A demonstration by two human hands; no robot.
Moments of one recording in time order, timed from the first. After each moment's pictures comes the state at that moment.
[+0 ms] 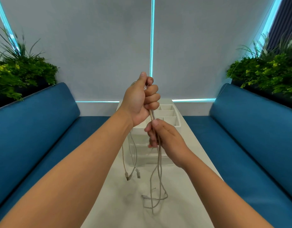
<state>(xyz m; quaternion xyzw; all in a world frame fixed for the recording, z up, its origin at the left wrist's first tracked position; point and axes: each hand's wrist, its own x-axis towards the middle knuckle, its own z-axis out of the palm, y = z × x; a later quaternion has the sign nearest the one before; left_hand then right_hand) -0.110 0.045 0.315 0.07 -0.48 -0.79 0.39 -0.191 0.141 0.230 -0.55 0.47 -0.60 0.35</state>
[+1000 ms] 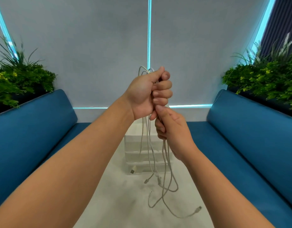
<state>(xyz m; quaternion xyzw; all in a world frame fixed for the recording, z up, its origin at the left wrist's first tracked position) -0.120 0.066 0.363 0.03 -0.56 -0.79 0.24 -0.196 0.148 0.281 -0.51 0.43 -0.67 0.31</state>
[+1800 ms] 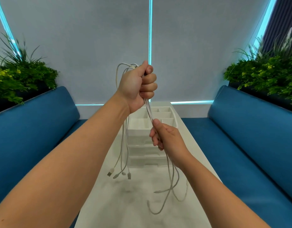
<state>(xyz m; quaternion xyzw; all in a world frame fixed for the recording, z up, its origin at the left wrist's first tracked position) -0.103 0.052 0.355 0.08 -0.55 -0.75 0.36 -0.193 0.148 0.231 -0.48 0.54 -0.61 0.33</state>
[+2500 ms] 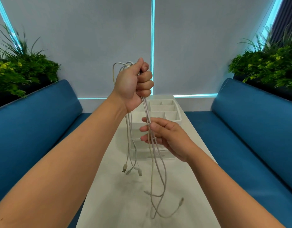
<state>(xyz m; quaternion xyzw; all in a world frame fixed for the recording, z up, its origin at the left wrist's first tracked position) -0.089 0.046 0.335 0.08 -0.53 -0.76 0.37 -0.198 0.152 0.229 -0.52 0.43 -0.57 0.46</state>
